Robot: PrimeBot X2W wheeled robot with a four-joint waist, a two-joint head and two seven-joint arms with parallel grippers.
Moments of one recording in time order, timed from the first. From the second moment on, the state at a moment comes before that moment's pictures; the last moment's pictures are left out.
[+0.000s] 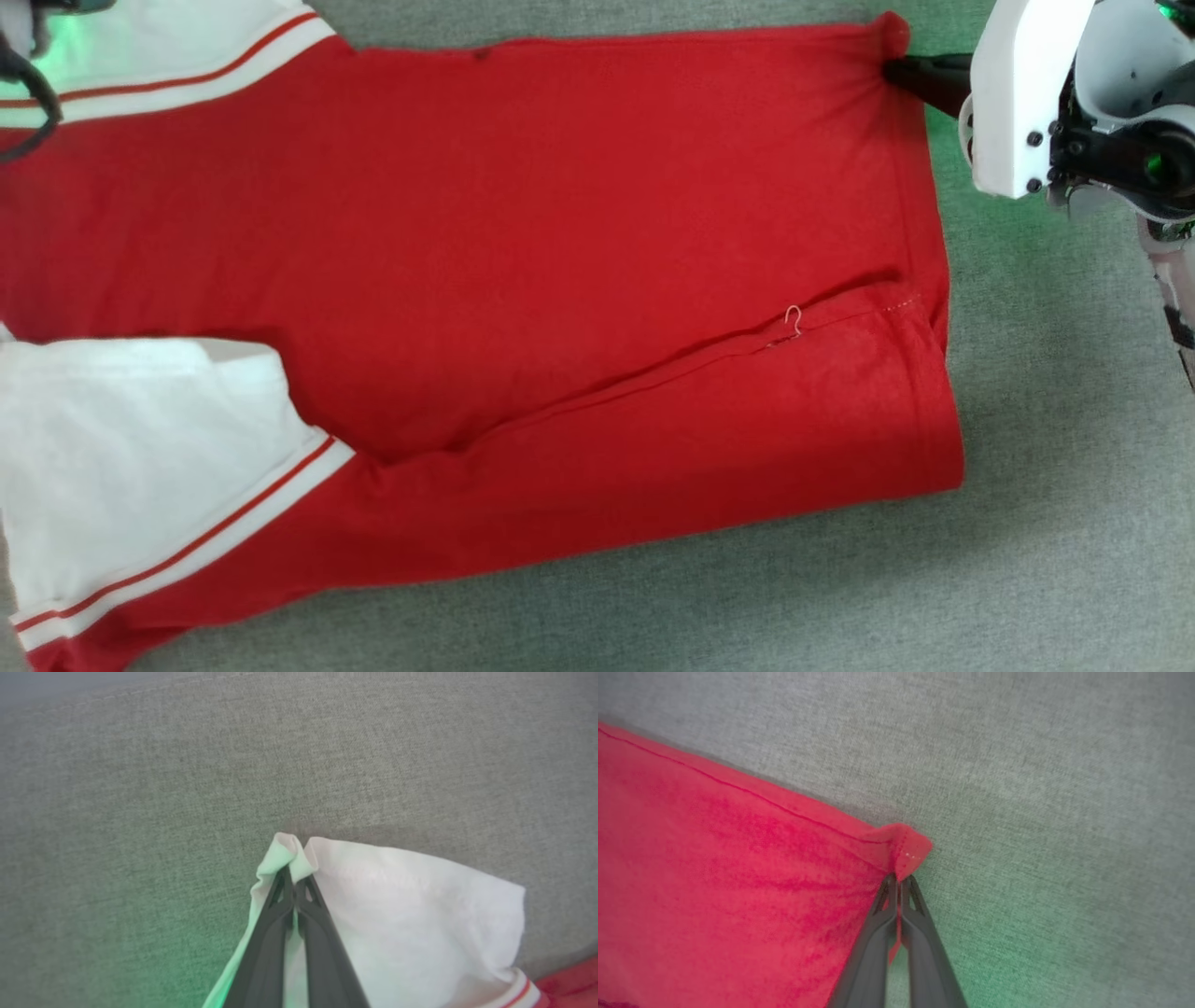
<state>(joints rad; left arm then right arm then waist) -1.61 0.61 -0.98 0.88 -1.13 0.06 0.83 -1.11 -0.36 0.43 0.36 0.74 0.13 0.93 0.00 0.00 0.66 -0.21</state>
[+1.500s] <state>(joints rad) -1.12 0.83 -0.98 0.29 -1.27 0.15 0.75 -0.55 -0.74 0.45 0.04 0.92 0.13 0.62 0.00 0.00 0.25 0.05</state>
